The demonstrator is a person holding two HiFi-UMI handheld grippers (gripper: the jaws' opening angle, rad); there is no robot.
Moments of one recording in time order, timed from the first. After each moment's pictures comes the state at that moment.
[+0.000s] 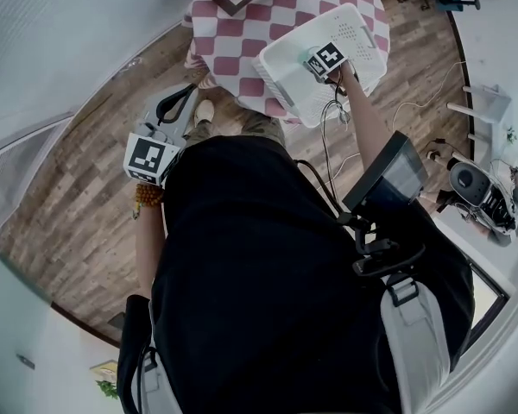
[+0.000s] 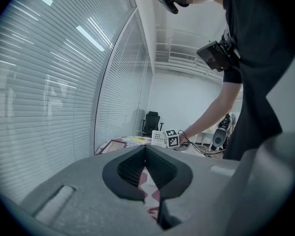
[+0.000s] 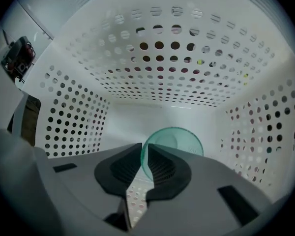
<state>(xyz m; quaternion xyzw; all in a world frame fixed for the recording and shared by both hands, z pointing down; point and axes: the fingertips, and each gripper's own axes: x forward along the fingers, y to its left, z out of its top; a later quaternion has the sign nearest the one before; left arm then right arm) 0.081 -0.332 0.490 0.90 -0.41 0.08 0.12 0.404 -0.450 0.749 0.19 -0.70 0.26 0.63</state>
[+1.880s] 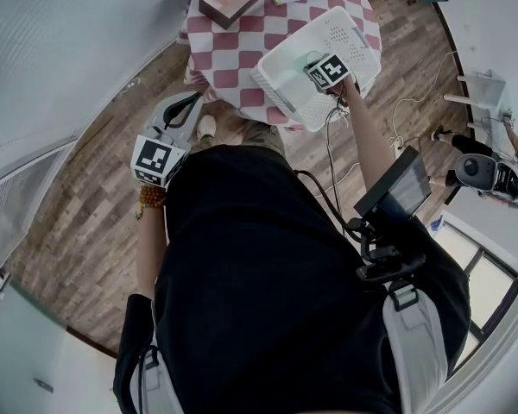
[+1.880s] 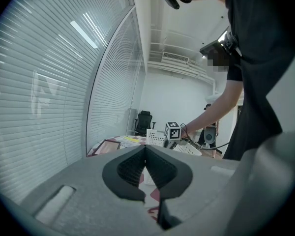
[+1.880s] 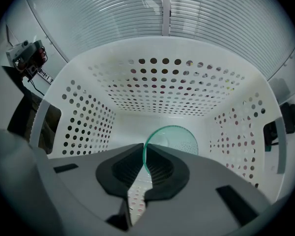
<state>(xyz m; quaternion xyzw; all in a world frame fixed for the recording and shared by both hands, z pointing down) 0.085 -0.340 0.502 0.92 -0.36 0.08 0.11 0.395 -0.444 0.705 0.25 -0.73 0.24 0.59</state>
